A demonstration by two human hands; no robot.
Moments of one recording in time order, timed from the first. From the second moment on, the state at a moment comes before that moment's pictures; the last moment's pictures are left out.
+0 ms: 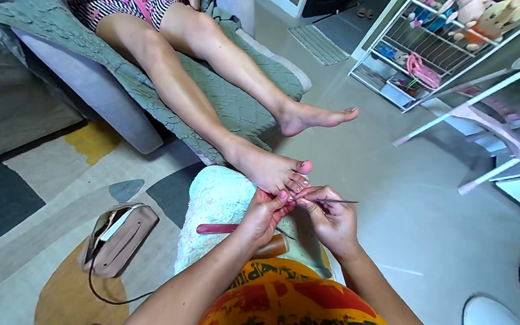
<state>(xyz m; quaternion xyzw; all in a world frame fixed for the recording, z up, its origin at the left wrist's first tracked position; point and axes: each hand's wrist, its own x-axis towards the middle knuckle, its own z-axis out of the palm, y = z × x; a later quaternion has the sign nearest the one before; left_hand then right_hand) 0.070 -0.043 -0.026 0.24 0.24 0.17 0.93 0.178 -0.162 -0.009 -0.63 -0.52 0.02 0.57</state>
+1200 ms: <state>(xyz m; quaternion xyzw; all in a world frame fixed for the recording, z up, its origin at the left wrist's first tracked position) 0.075 -0.049 -0.033 0.23 0.23 0.21 0.92 0.155 -0.161 -0.020 -0.63 -0.40 -0.01 0.66</state>
